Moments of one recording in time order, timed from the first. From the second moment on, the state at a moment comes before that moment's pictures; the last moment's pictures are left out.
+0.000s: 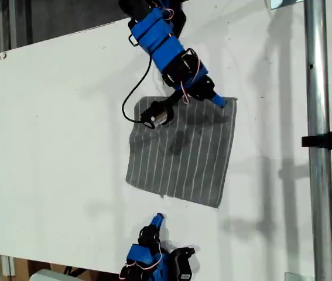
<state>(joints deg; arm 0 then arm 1) -8.5 198.9 178.4 73.5 -79.8 -32.7 75.2 67.9 99.3 78.8</state>
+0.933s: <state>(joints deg) -8.5 198.9 178.4 73.5 -81.7 -29.7 49.0 66.3 72.2 76.4</state>
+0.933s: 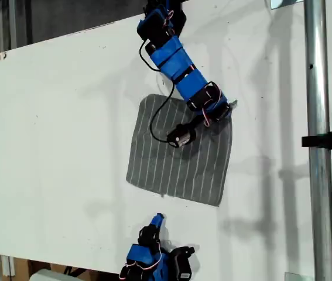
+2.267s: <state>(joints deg) 14.9 100.4 88.9 84.3 -55.5 -28.3 50.0 67.1 70.8 72.7</state>
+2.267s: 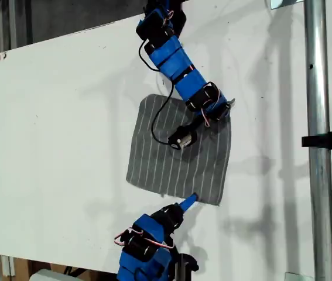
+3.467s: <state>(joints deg) 23.4 73.6 104.9 50.9 -70.0 -28.2 50.6 67.3 70.8 72.8</state>
